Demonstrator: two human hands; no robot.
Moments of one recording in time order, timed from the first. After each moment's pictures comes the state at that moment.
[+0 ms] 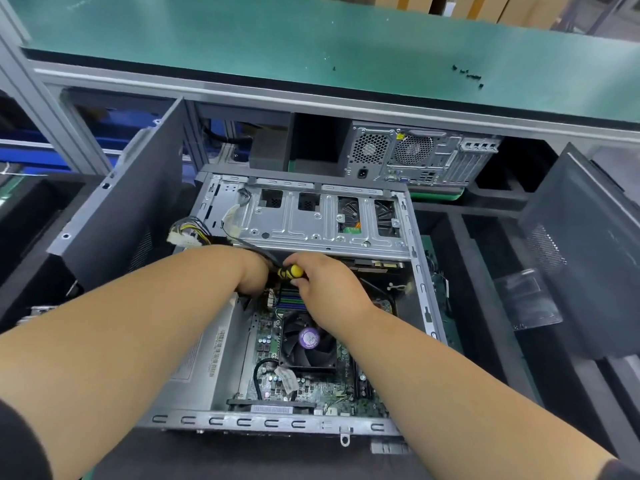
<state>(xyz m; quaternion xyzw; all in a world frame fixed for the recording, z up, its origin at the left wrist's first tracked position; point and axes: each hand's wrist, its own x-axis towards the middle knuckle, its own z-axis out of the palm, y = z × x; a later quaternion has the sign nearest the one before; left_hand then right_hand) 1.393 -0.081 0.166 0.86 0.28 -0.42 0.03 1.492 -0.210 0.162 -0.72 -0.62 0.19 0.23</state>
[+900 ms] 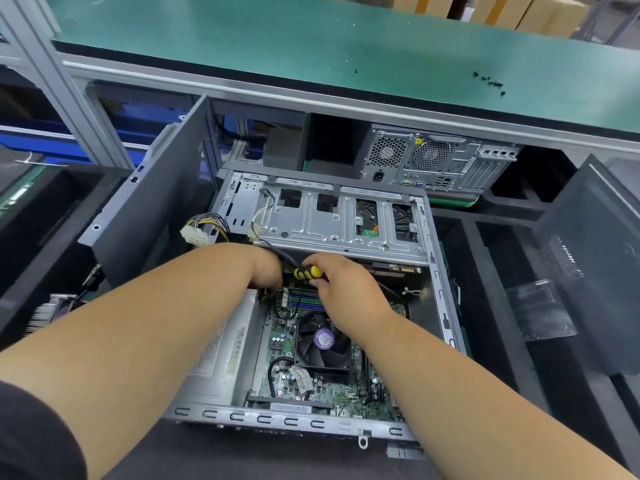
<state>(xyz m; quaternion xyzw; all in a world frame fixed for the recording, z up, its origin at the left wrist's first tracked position) 1.385 -0.077 0.171 0.83 0.33 -0.42 0.15 1.492 -0.211 0.162 -0.74 -0.61 0.17 0.23</state>
